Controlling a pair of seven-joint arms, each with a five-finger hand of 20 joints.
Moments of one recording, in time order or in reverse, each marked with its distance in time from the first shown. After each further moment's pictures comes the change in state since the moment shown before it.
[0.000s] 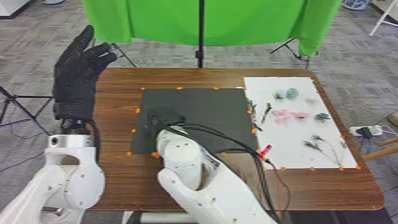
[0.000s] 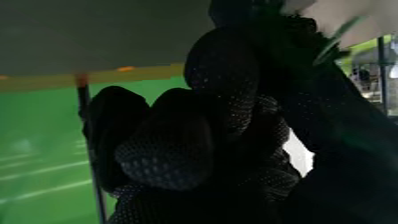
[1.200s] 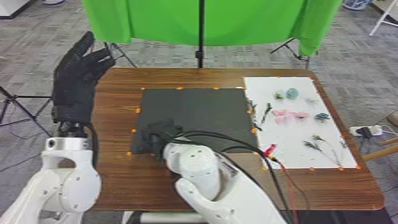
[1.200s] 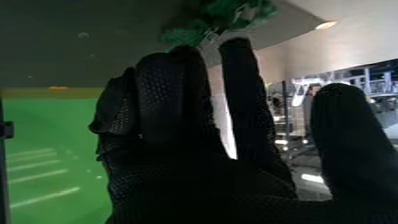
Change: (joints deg) left arm 2.3 -5.8 -4.7 -0.2 2.9 -5.5 -5.0; right arm -3.0 6.7 0.4 -6.8 -4.5 -7.4 -19.1
